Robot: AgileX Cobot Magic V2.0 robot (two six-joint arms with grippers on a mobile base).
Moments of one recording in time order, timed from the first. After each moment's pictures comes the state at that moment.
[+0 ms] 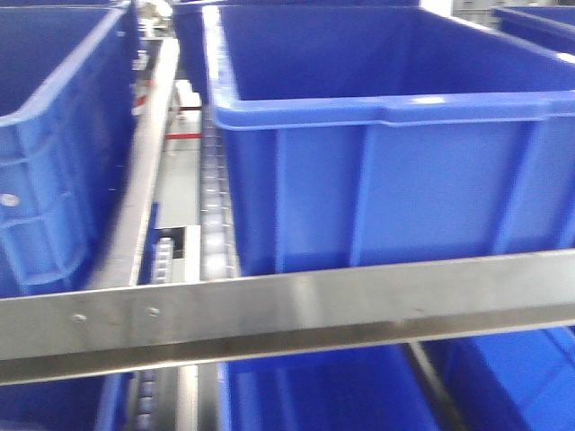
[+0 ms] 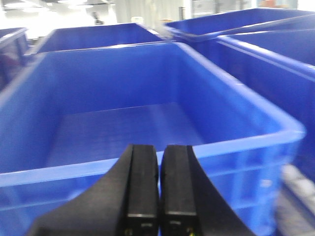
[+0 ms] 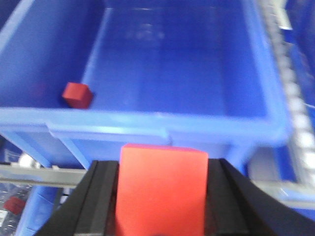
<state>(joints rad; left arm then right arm) -0.07 -0.01 0.01 -0.09 0.00 0.14 0.25 0.63 -0.60 0.00 0.44 0.10</state>
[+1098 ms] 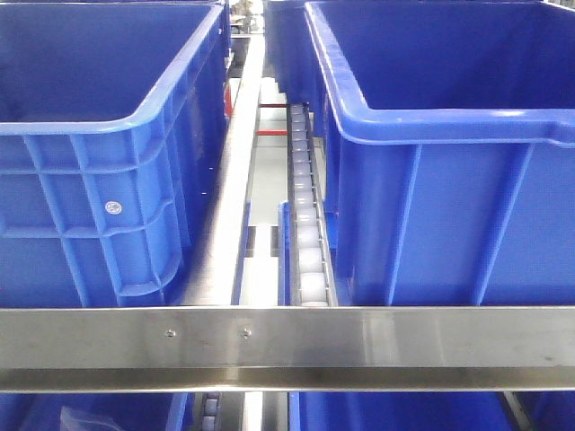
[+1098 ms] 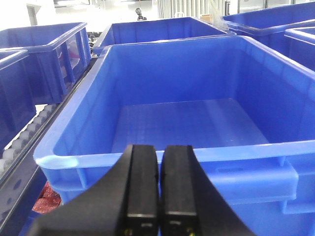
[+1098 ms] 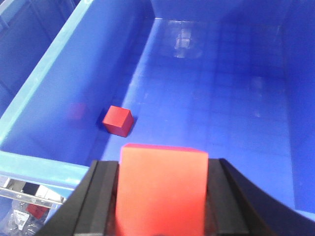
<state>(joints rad) -0.07 -0.01 0.01 -0.09 0.00 0.14 0.25 0.63 -0.60 0.00 0.44 0.10</state>
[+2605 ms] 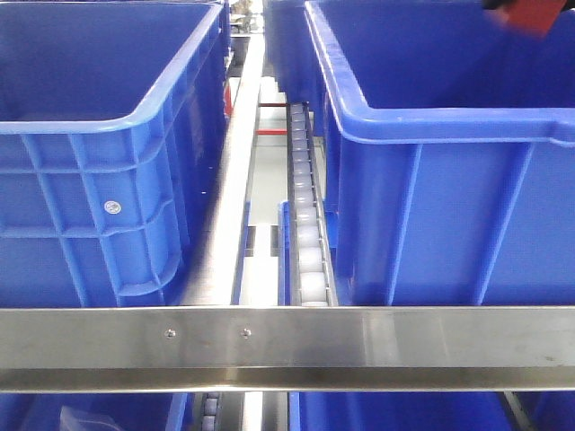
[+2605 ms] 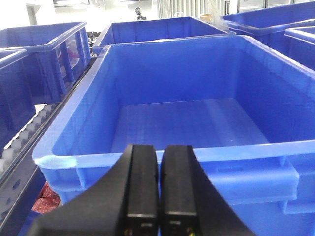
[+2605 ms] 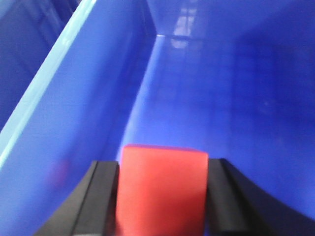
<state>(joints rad) -0.07 -0.01 0.01 -0.09 0.00 0.14 0.25 1.23 -0.92 0.00 0.20 0.10</state>
